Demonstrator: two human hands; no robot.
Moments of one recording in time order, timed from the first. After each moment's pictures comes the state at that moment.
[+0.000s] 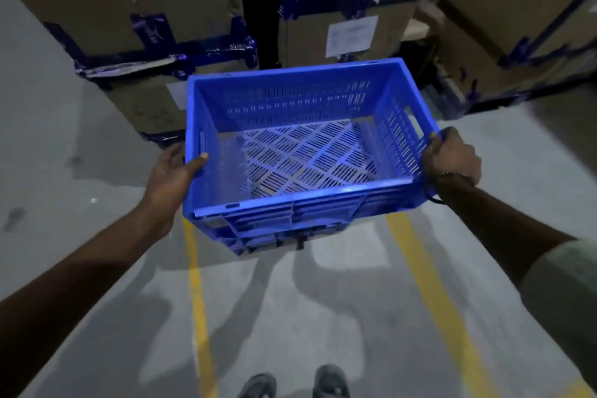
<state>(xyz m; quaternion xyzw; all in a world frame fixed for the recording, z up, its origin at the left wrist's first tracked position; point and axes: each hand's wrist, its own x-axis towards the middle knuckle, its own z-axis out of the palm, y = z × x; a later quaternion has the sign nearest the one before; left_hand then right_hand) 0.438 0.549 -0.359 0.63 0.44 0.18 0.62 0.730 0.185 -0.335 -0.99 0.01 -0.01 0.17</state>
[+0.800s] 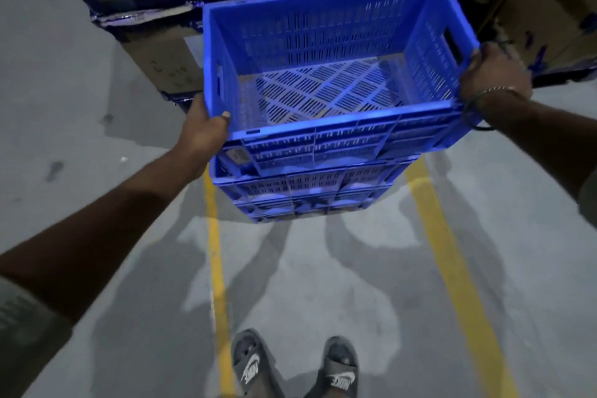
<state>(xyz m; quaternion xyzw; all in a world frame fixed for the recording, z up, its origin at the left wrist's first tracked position) 0.475 0.544 -0.366 0.73 0.46 0.14 0.48 0.817 0.238 -0.343 -0.99 -0.10 -0.04 0.12</state>
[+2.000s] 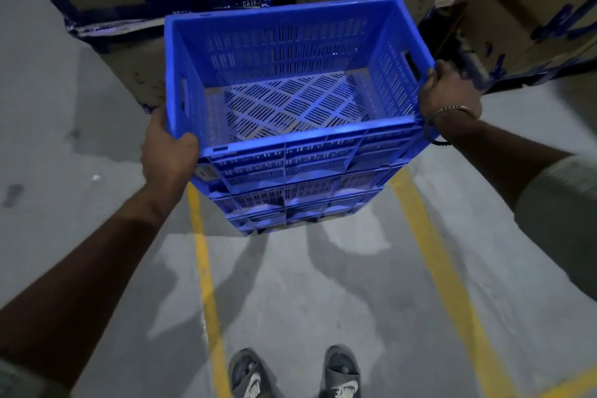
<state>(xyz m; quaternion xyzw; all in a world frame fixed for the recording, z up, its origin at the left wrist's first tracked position) 0.432 0.560 -0.371 0.72 0.51 0.23 0.42 0.764 0.274 -0.346 -0.98 -0.10 -0.04 0.15</state>
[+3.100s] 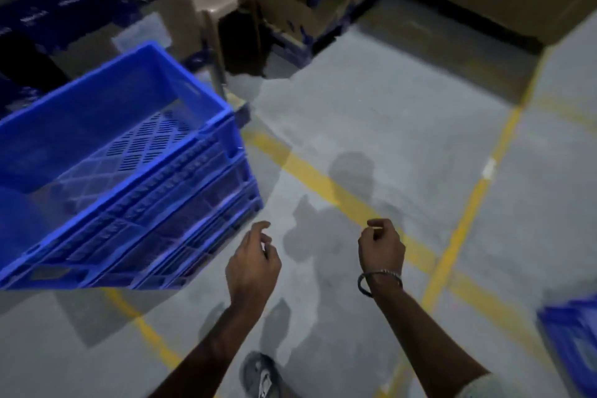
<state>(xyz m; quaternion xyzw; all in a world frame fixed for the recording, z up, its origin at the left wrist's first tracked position) 0.430 0.199 -0.389 0.92 0.14 -0.01 0.35 0.457 -0.028 -0.399 -0.86 0.33 -0.05 0.39</state>
